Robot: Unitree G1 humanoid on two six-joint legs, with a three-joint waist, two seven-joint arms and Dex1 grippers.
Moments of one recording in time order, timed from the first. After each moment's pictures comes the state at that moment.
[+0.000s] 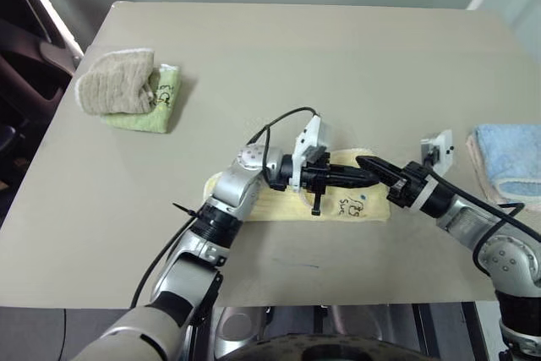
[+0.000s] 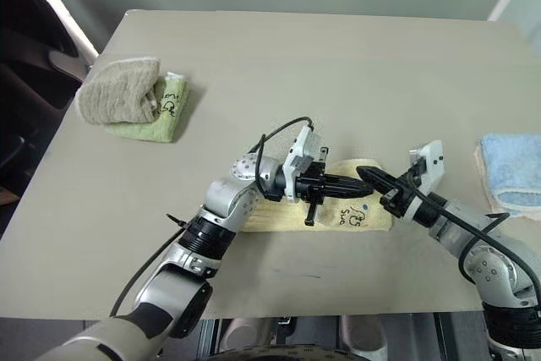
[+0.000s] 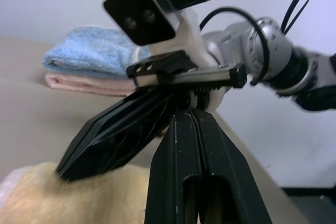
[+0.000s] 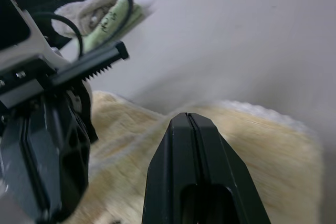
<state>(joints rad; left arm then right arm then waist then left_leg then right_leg) -0.63 0.14 -0.32 0.24 -0.41 0.27 -1.28 -0.04 -0.64 -0.13 -0.43 0.93 0.69 0.47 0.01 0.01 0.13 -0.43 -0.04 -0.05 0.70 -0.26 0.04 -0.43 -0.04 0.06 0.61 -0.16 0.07</state>
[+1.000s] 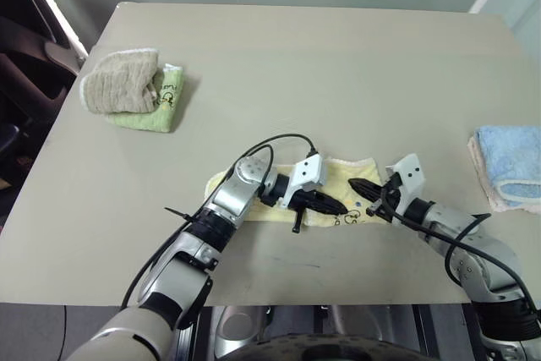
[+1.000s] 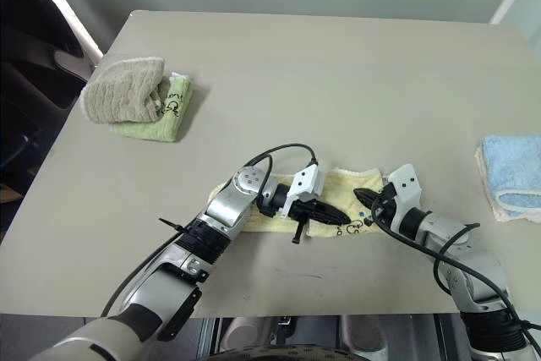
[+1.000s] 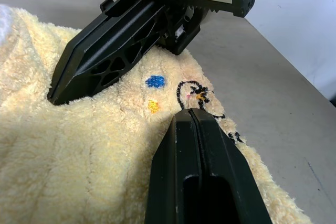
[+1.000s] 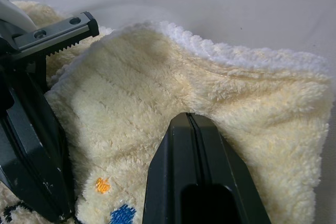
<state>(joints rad) -0.61 0.21 -0.44 0.39 -0.17 0.19 -1.33 0.00 -0.57 0.02 -0.37 0.53 0.62 0.51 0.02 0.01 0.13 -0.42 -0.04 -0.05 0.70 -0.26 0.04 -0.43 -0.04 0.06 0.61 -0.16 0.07</state>
